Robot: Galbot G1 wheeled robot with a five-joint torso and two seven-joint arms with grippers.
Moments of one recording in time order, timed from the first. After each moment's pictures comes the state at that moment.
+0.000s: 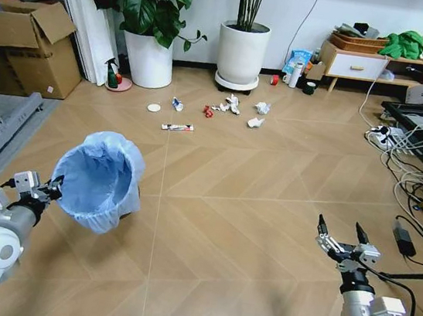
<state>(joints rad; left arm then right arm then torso) 1.36 -1.02 -0.80 -1.96 -0.90 0.44 -0.24 -1.58 1.22 0.72 1.90 0.49 0.30 -0.05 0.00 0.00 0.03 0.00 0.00</state>
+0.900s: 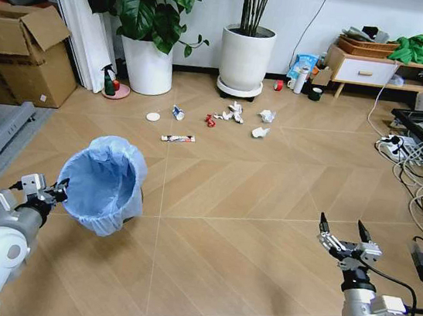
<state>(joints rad) 1.34 -1.03 -0.78 -1.93 -0.90 0.44 -0.24 -1.57 1.22 0.72 1.88 0.48 0.32 -0.05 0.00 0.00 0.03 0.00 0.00</state>
